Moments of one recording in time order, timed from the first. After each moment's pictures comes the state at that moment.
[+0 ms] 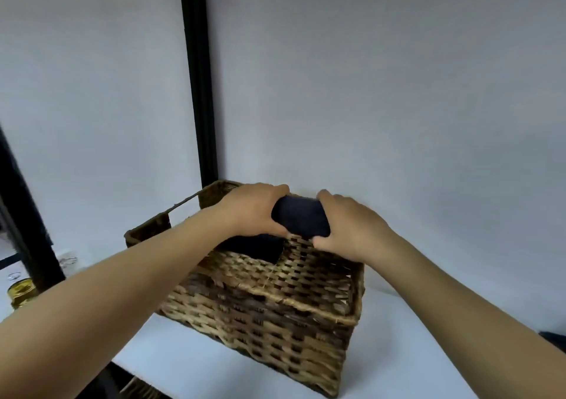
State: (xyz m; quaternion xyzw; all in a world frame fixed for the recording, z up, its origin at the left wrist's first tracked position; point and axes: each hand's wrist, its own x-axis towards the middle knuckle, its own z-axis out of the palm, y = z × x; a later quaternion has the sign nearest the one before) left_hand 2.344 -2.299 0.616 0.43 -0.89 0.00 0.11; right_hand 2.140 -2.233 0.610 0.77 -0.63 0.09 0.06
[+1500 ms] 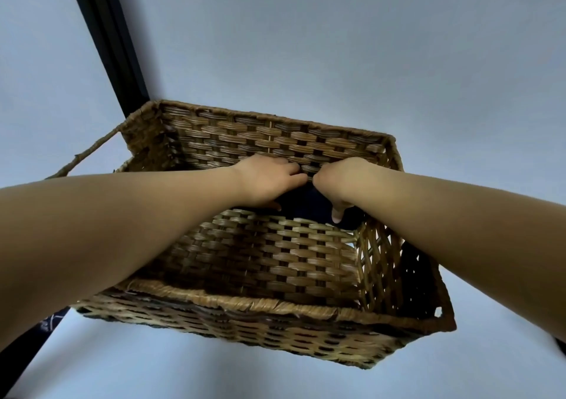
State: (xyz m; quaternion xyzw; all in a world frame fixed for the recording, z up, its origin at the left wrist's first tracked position) left_hand 2.296 -2.426 0.491 0.17 -0.97 0.14 -0.10; right_hand 2.160 -2.353 0.534 0.65 -0.64 -0.40 -0.02
